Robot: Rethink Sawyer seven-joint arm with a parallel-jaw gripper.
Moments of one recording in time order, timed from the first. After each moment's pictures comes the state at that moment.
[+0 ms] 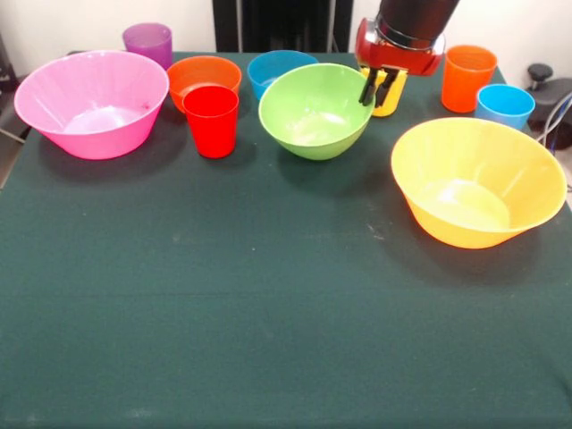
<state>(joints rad) 0.15 -0.49 -0.25 1.68 0.10 0.54 1.73</state>
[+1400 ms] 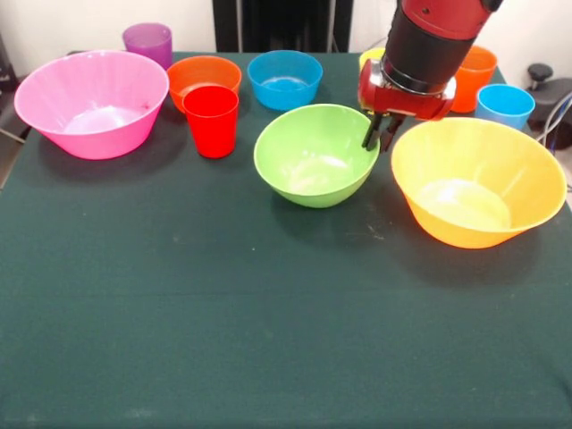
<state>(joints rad) 0.13 -0.38 -0.25 1.42 0.09 0.65 1.74</state>
